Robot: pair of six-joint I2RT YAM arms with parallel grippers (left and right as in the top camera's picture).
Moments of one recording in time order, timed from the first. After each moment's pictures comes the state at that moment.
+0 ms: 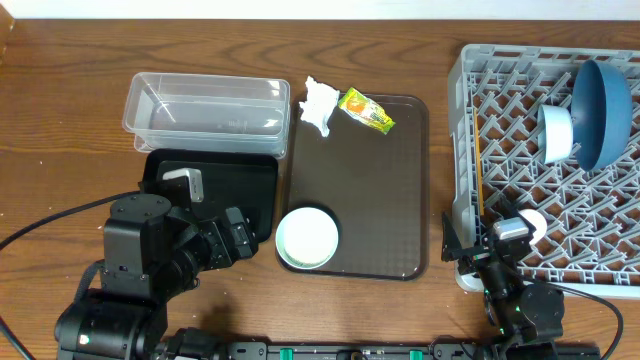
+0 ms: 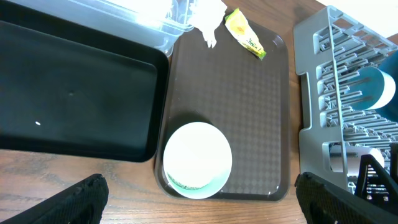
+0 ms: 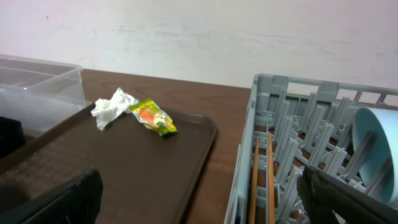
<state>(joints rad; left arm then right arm) -0.17 0.74 1.05 -1.10 0.23 -0.46 0.14 0.01 0.01 -0.06 -0.11 0.00</state>
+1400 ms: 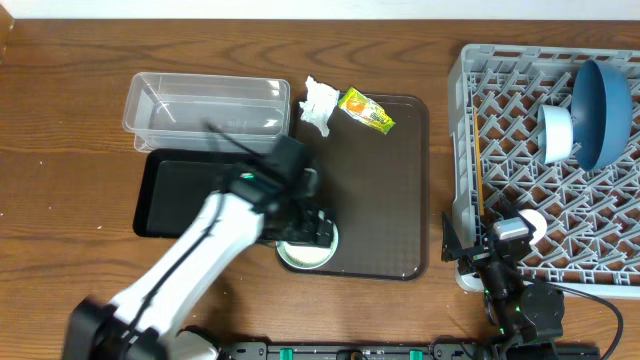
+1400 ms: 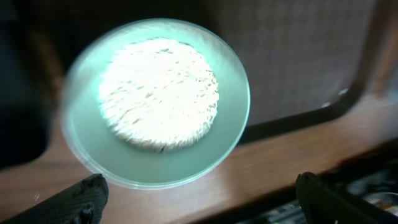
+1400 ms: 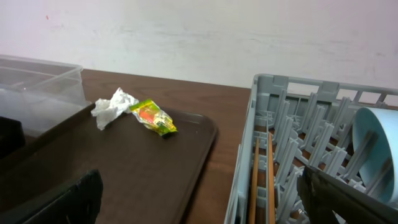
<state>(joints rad) -0.56 1.49 1.04 -1.01 0.28 -0.40 0.14 0.01 0.01 -0.06 -0.11 0.00</state>
